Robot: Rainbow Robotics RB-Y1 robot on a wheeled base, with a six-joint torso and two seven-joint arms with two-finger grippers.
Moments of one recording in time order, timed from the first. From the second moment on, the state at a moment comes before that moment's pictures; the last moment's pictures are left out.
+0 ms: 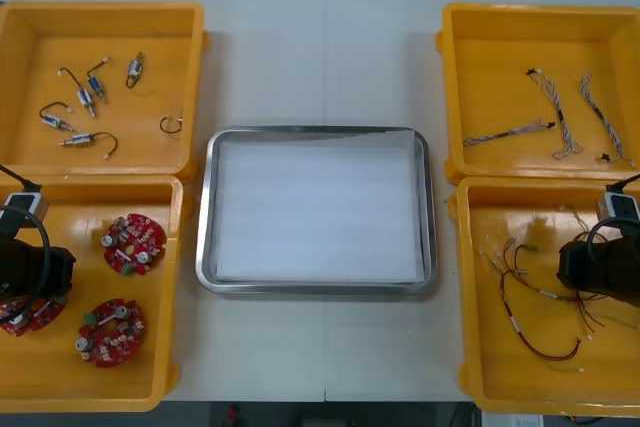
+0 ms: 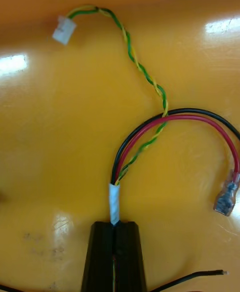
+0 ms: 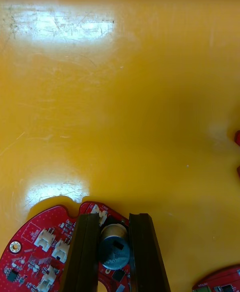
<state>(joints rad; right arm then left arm) 0.06 -0.49 -0.20 -1.93 -0.52 1.41 1.41 0.13 0.88 0.00 -2.00 0.66 1.29 -1.21</state>
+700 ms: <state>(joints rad) 0.06 -0.49 -0.32 -2.25 -0.53 1.79 1.41 0.10 0.91 0.11 -2.06 0.76 1.53 -1.21</state>
